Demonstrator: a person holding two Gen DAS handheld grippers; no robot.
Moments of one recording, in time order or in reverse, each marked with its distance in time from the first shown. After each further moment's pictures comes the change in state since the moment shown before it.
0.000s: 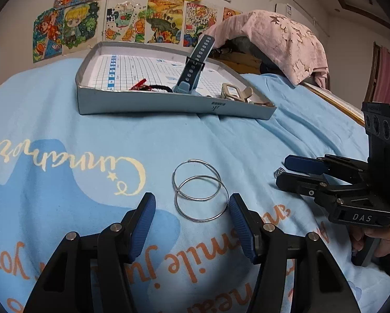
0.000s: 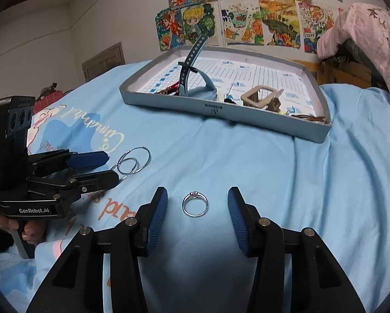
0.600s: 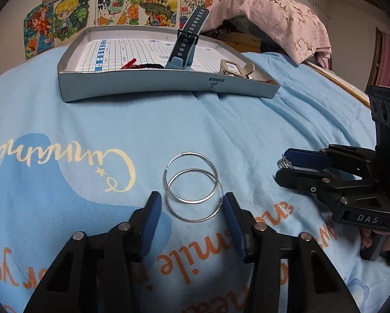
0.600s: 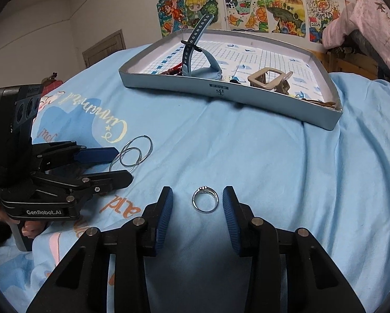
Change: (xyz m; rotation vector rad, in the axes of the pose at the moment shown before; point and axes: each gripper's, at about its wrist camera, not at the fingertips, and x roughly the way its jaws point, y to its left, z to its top) left arm 0.021 -0.009 -0.001 0.041 0.102 0.025; right arm 0.013 0.006 -0.004 -0.005 0.070 0.004
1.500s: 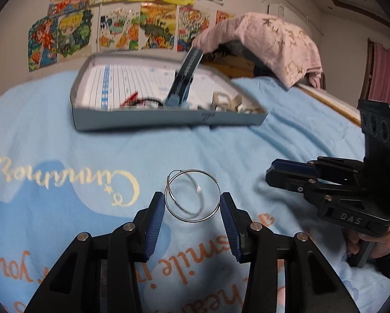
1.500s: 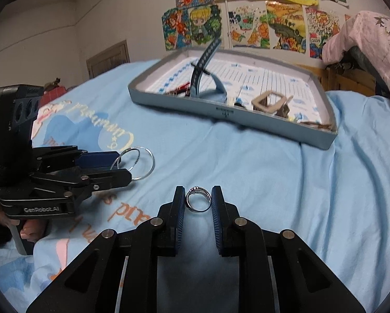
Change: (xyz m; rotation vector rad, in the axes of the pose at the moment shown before) left arm -0.036 0.000 0.011 -0.002 -0.142 -0.032; right arm -0.022 0.007 0.010 -0.024 -0.110 -0.006
